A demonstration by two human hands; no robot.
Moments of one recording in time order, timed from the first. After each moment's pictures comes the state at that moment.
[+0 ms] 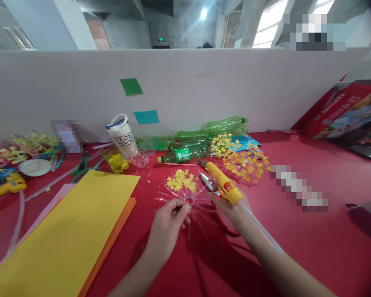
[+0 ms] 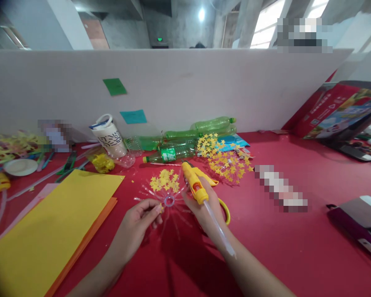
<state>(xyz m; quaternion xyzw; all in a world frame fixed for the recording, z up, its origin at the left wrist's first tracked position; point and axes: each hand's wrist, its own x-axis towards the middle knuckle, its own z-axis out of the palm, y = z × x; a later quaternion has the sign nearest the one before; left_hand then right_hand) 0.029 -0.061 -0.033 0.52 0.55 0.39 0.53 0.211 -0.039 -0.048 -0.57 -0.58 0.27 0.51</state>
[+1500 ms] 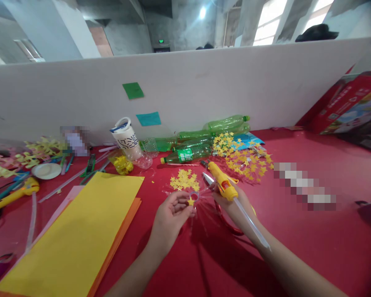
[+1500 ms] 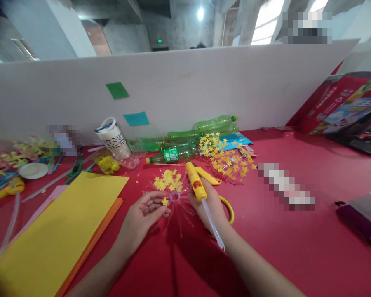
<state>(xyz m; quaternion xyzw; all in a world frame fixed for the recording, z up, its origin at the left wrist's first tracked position) 0.025 -0.054 -0.038 0.51 0.52 0.43 0.54 0.211 -0.034 -0.058 -0.57 -0.57 0.33 0.50</state>
